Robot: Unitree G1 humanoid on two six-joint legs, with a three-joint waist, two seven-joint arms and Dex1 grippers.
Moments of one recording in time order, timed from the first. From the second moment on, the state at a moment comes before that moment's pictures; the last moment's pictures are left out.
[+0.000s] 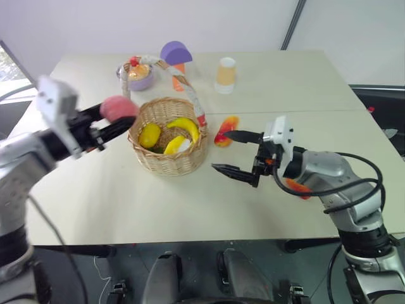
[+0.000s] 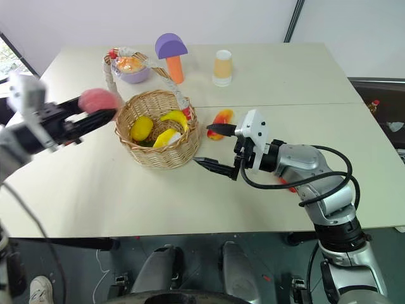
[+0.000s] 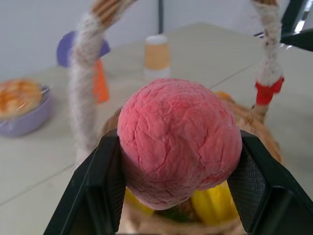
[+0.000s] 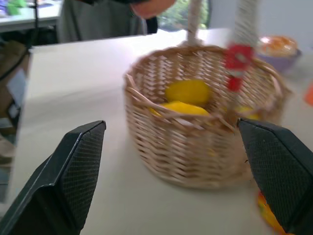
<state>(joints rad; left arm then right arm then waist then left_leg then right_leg) -0.48 0.76 0.26 -0.42 -0.66 0.91 -0.58 -0.43 -0.59 0.07 -0.31 0.52 0.51 0.81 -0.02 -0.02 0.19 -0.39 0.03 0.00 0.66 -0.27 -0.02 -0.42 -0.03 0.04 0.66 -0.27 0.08</state>
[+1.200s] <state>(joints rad) -0.25 0.84 0.29 -0.45 -0.69 0.76 -0.83 -0.85 -0.05 -0.24 0.39 0.42 0.91 0.08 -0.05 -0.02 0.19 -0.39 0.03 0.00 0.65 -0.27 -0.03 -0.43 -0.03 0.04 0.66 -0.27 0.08</state>
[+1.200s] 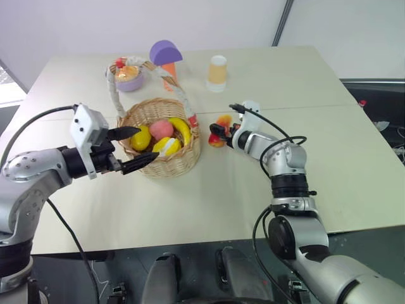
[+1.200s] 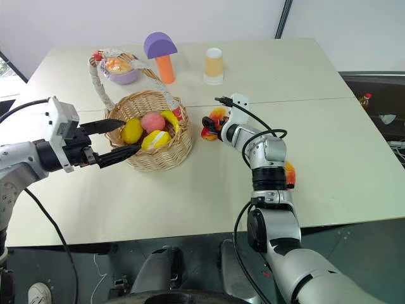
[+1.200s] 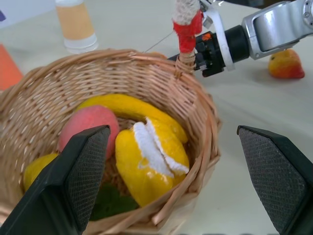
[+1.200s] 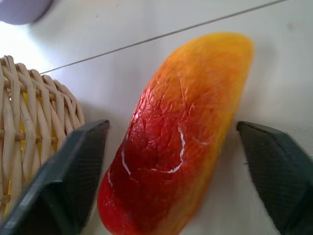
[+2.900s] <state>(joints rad) -0.04 0.78 0.52 -0.40 -0.78 0.64 -0.79 -0.85 -0.09 0.33 -0.24 0.35 0.86 0.42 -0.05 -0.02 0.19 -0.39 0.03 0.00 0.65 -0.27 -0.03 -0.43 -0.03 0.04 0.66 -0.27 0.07</state>
